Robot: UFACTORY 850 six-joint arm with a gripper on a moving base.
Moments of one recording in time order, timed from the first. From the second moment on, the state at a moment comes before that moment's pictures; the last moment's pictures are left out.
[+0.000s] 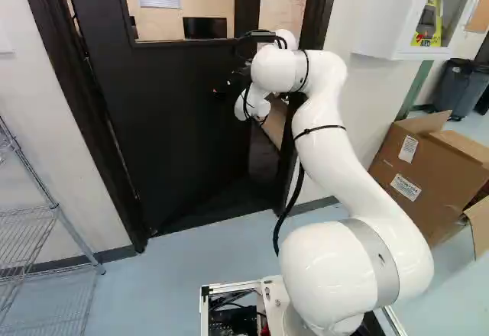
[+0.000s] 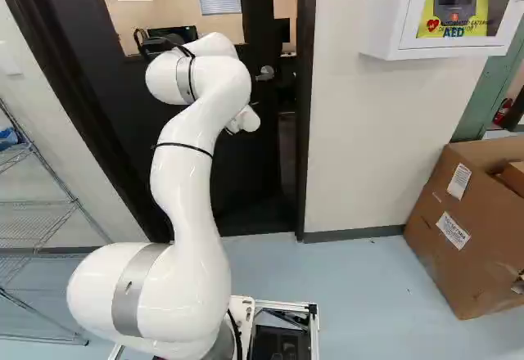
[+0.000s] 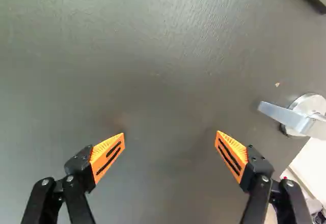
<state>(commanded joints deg) 1.4 -54.8 -92.4 -30.9 59.3 0.0</state>
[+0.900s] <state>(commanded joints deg) 1.5 -45.3 -78.6 -26.4 59.3 0.0</state>
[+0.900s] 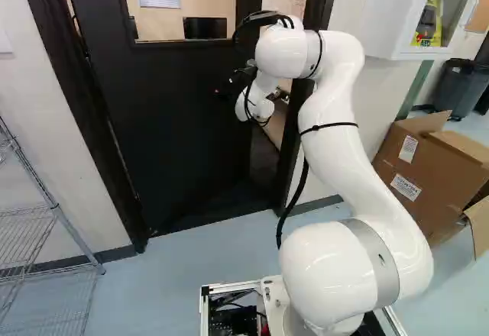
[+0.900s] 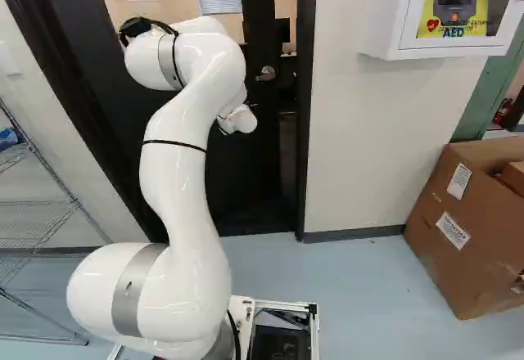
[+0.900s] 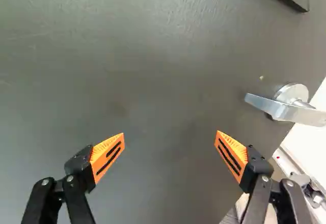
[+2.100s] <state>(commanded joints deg) 1.8 -28.5 -55.7 -15.8 59.3 0.0</state>
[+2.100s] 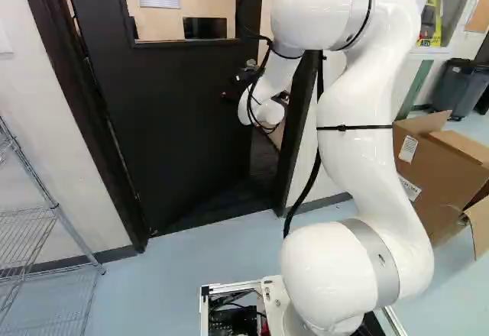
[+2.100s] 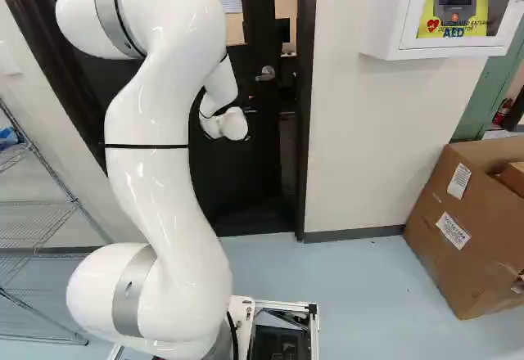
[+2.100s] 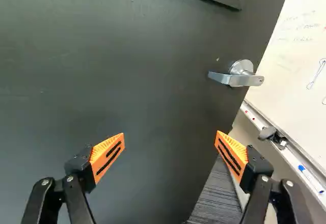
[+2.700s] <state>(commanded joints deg) 1.7 -20.4 -45.5 -10.5 59.3 0.0</state>
